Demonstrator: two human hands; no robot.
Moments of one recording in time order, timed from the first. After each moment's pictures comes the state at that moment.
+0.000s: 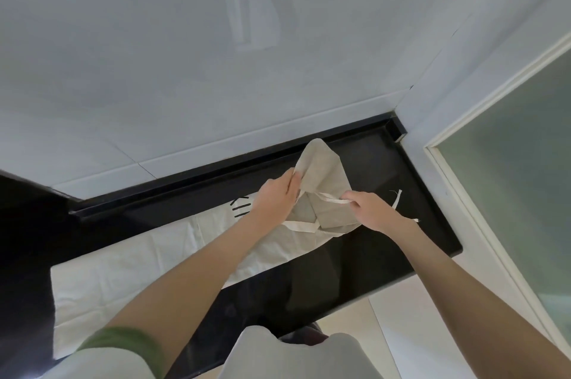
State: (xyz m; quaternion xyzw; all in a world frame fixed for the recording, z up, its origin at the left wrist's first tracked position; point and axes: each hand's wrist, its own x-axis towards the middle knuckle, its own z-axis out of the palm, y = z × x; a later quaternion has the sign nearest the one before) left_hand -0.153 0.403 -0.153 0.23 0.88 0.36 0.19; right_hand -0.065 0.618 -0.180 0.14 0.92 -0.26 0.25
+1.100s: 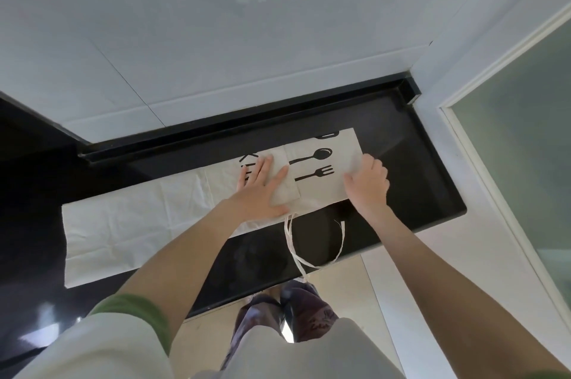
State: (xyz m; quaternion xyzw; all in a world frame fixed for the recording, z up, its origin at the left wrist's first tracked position) left_hand -0.115 0.324 -0.235 0.35 0.88 0.01 0.31; right_hand -0.037 0.549 -0.202 0.35 0.92 -0.17 0.06
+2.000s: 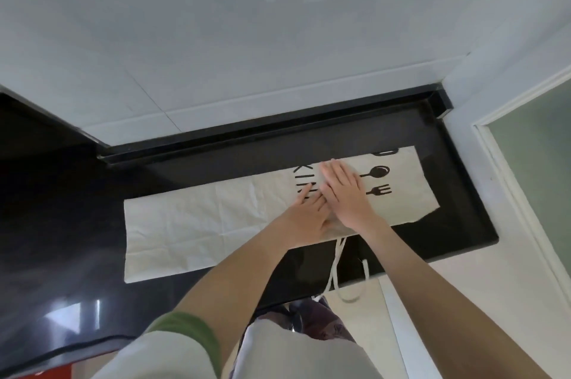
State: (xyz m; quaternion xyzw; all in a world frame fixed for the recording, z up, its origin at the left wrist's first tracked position) left_hand -0.087 0.384 -0.238 0.49 0.84 -0.02 0.24; right_hand -0.059 0.530 -0.233 0.02 0.98 -0.14 0.13
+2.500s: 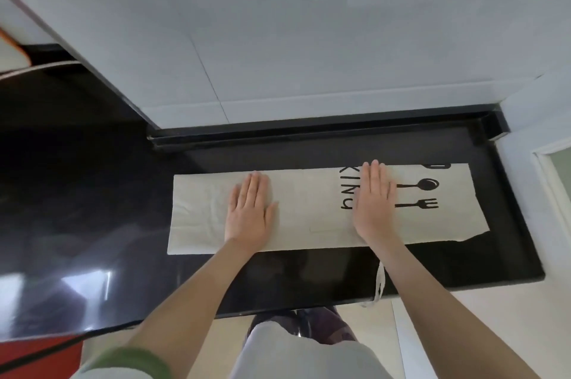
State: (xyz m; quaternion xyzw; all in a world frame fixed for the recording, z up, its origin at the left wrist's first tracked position) left_hand -0.086 0.232 -0.254 0.11 0.98 0.06 0.14; right_hand -0.071 0.489 -0.246 0.12 0.98 -0.10 0.09
